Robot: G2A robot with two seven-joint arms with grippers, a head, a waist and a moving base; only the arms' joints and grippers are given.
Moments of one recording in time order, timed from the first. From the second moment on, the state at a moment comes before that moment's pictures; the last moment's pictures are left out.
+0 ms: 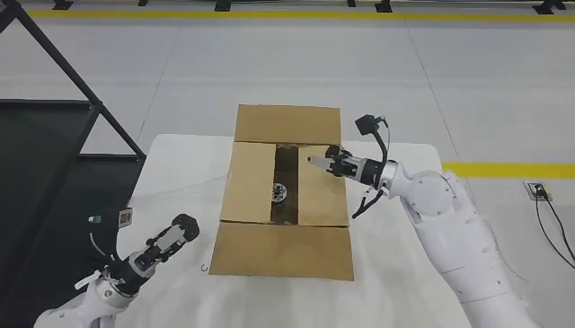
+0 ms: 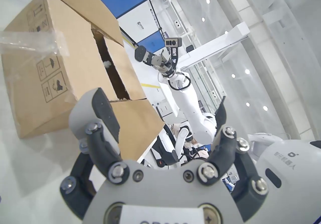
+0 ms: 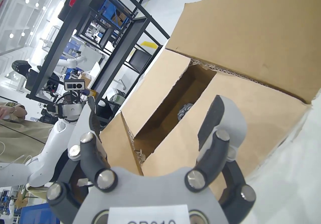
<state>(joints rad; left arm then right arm) 1.41 -1.18 -1.76 -1.76 -0.28 -0.49 -0.85 -0.56 -1.29 1.17 -1.12 -0.20 -0.47 0.74</state>
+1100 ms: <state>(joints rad) 1.40 -1.10 -1.78 -1.67 -0.28 -0.43 -1.26 -0.15 -1.47 0.99 -0.29 -0.26 -0.55 0.36</state>
